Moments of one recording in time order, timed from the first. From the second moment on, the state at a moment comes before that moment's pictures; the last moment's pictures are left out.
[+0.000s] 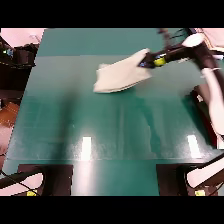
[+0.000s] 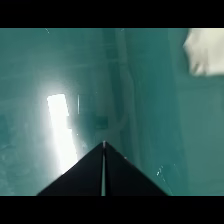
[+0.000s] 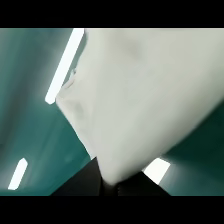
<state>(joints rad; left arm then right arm) 0.05 -1.28 1.69 1.37 -1.40 -1.39 0.02 -1.76 1.85 -0.81 1.29 1.29</state>
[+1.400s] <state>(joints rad) 0.05 -1.28 1.69 1.25 -1.40 -1.39 -0.68 -1.31 1.85 -0.96 1.29 1.27</state>
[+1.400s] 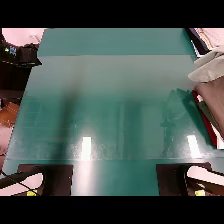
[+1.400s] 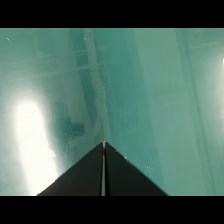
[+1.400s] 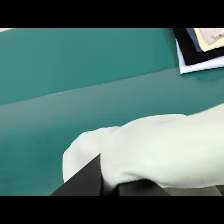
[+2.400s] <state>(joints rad) 0.05 -1.28 1.69 1.25 -1.40 -1.34 -0.68 -1.16 1.56 -1.68 1.60 1.50</state>
